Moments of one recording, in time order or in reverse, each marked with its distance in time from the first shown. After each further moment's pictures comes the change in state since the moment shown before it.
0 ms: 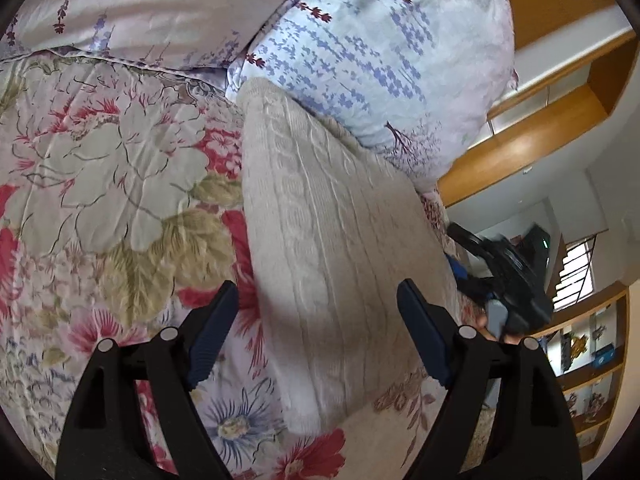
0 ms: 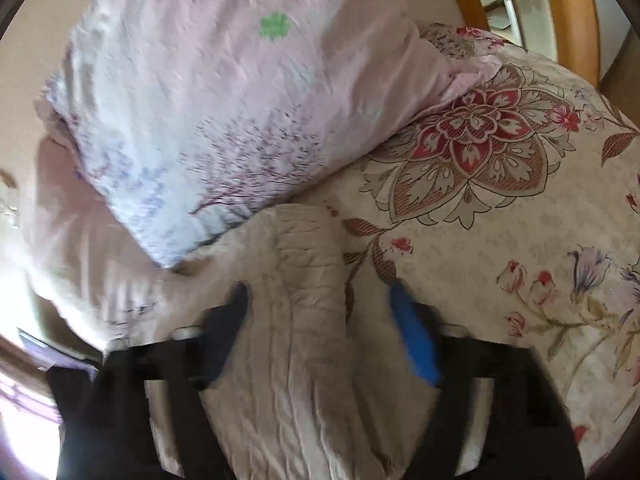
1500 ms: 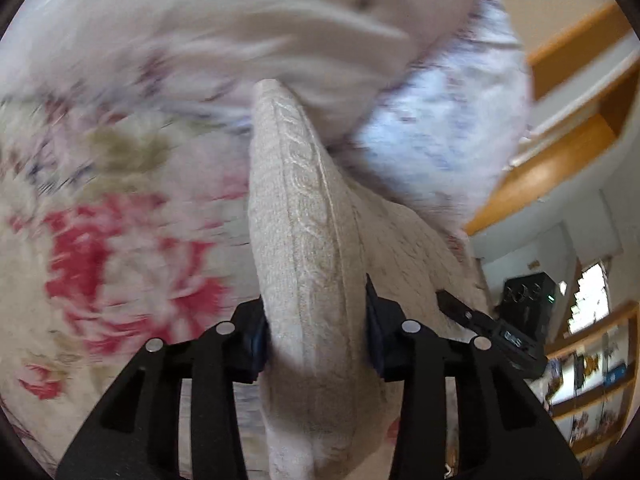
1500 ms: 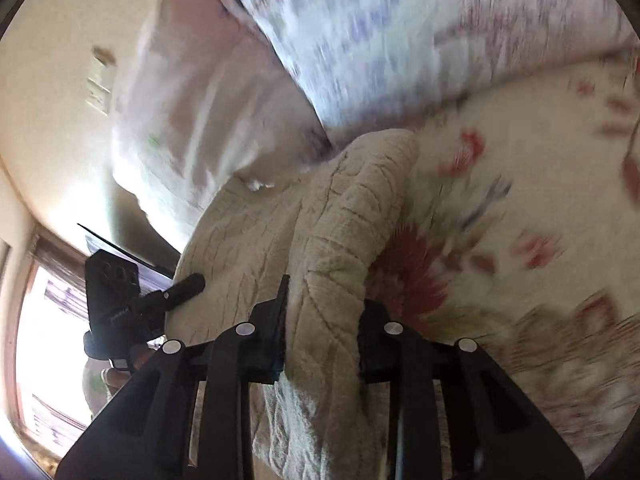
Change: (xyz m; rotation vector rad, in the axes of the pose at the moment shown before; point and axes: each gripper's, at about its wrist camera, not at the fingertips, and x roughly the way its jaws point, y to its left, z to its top) left arm -0.112 0.089 0.008 -0.056 -0.090 0.107; right arm 0.062 0.123 -0.108 -0.196 0.218 0.322
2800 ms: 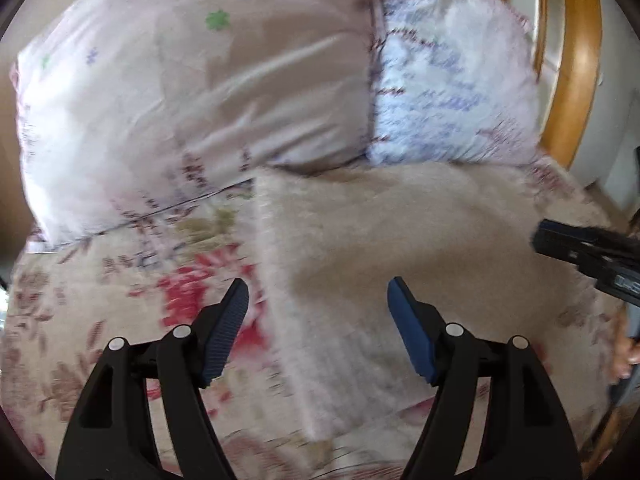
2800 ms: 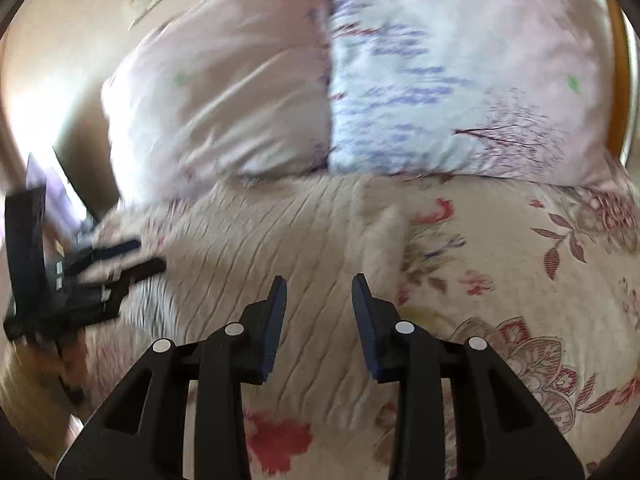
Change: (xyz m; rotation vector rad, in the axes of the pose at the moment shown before) left arm -0.019 -0.069 -0.063 0.503 -0.203 0.512; right arm -0.032 0.063 -0.044 -0.444 -0.128 -0.325
